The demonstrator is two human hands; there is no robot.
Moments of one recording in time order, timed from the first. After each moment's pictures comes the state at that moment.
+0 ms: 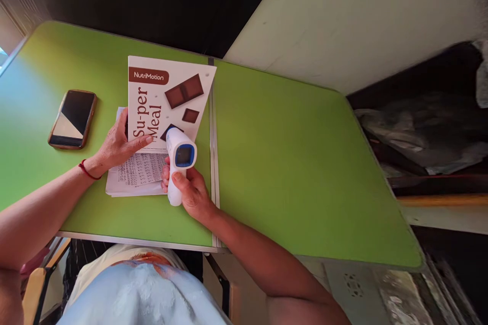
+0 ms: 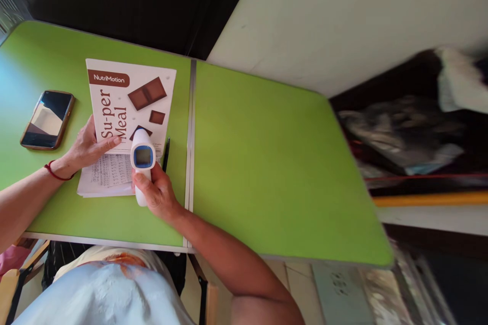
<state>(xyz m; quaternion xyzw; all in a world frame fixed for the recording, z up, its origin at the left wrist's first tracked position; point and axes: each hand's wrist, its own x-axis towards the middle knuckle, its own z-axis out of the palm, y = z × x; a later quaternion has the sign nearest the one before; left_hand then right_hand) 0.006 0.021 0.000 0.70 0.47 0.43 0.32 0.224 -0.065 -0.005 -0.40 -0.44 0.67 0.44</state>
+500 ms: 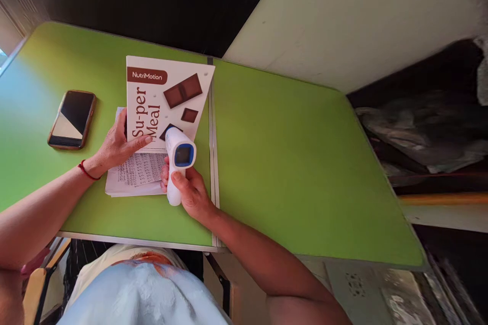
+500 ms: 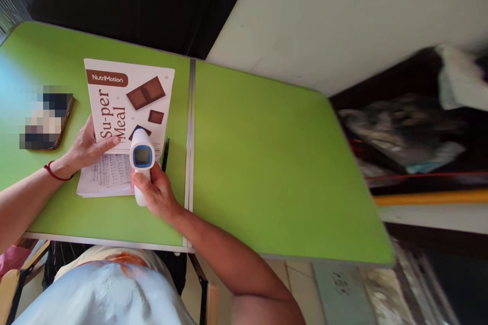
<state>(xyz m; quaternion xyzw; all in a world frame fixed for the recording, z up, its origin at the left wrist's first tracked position) 0.004 0.023 -0.007 0.69 0.48 0.44 0.32 0.223 -0.065 -0.006 -0.39 -0.43 0.68 0.44</state>
